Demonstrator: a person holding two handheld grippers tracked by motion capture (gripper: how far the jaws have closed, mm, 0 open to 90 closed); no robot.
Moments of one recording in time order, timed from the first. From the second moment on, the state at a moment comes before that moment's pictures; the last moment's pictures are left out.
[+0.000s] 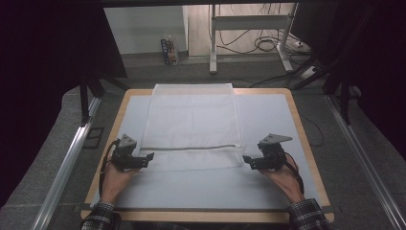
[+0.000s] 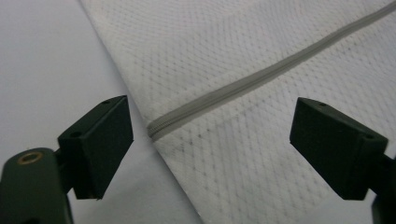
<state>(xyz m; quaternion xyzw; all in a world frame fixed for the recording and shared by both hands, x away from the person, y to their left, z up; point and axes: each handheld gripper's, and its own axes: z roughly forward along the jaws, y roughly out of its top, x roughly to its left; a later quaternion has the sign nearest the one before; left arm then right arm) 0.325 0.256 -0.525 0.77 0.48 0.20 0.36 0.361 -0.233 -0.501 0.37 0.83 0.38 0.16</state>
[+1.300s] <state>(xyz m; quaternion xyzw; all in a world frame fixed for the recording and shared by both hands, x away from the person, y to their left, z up) 0.379 0.268 -0.537 0.75 0.53 0.20 0.34 0.434 -0.189 -0.515 0.39 0.84 0.33 0.19</state>
